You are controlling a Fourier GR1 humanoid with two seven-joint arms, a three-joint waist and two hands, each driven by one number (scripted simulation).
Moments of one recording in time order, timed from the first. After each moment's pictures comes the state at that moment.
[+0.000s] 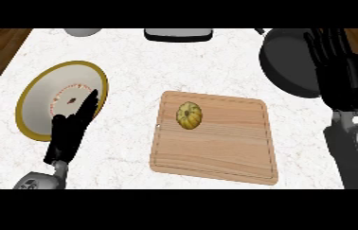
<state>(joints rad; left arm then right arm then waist) -0.08 0.38 -0.22 -1.45 0.14 0.15 0.17 -0.39 -0.38 -0.01 -1.54 -0.38 -0.16 0.04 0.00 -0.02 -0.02</state>
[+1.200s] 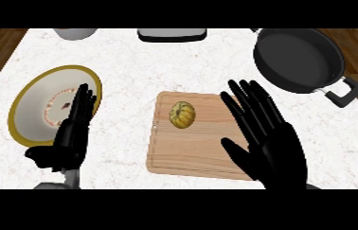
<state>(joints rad) -0.01 0.21 -0.16 -1.57 0.16 0.29 -0.11 -0.20 -0.39 0.60 -1.92 1.09 -0.43 0.29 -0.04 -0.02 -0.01</state>
